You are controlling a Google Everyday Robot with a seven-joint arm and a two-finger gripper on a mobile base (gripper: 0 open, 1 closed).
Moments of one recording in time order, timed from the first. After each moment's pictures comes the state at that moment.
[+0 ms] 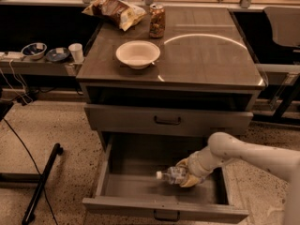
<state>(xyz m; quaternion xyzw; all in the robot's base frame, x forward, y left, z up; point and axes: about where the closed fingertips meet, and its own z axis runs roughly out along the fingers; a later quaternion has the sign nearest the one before) 0.507 -0.142 0.403 -0.73 0.63 0.17 0.21</state>
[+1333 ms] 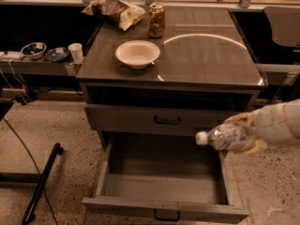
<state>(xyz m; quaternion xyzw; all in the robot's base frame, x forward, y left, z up) 0.447 -0.239 0.768 -0.76 0.57 0.03 0.31</state>
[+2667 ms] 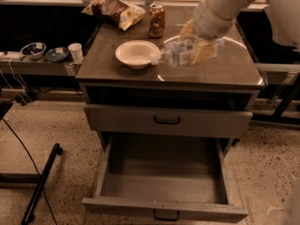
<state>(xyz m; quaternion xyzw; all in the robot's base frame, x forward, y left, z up) 0.640 -0.127 0.910 -0.81 0.55 -0.02 0.22</state>
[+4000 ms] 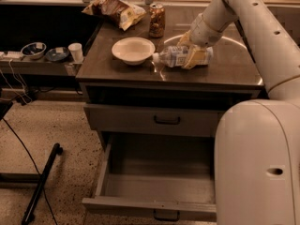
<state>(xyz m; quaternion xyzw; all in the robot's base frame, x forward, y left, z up) 0.726 -0.135 0.835 -0.77 0.58 0.07 0.23</state>
